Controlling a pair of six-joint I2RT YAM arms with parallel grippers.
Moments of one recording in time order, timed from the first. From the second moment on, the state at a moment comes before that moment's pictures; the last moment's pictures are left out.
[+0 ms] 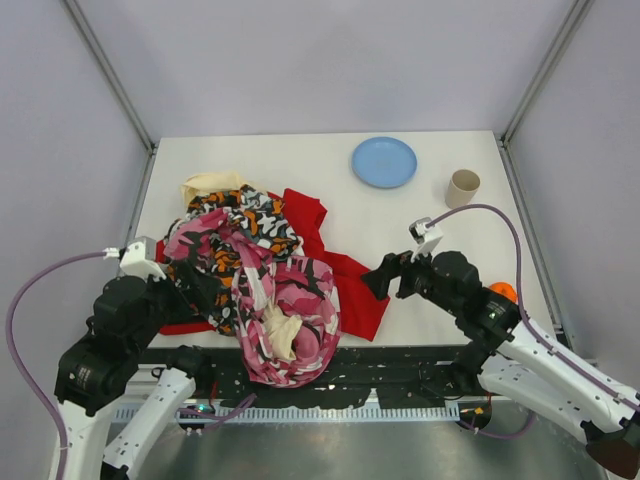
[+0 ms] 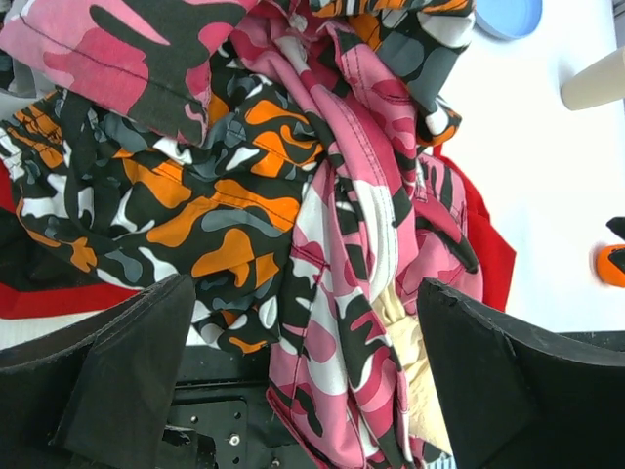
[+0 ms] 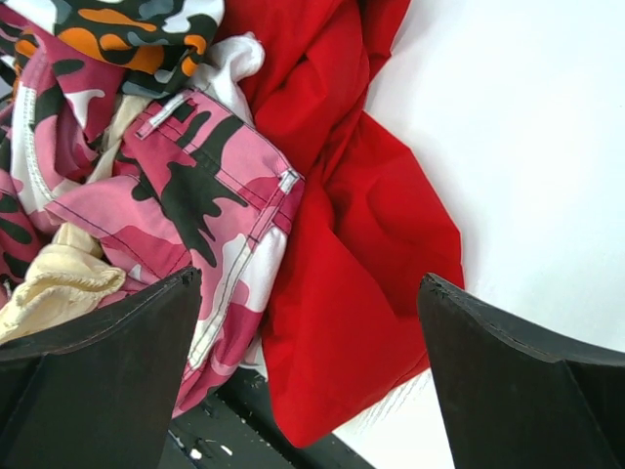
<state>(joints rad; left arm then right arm) -0.36 0.42 1.06 -1.12 -0.12 -0.55 0.77 0.64 0.59 -0.28 0.03 0.45</state>
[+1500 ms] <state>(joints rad) -0.37 0.87 0.96 -0.80 -0.18 -0.67 0.77 1.68 1.12 0.06 -0.12 0.45</state>
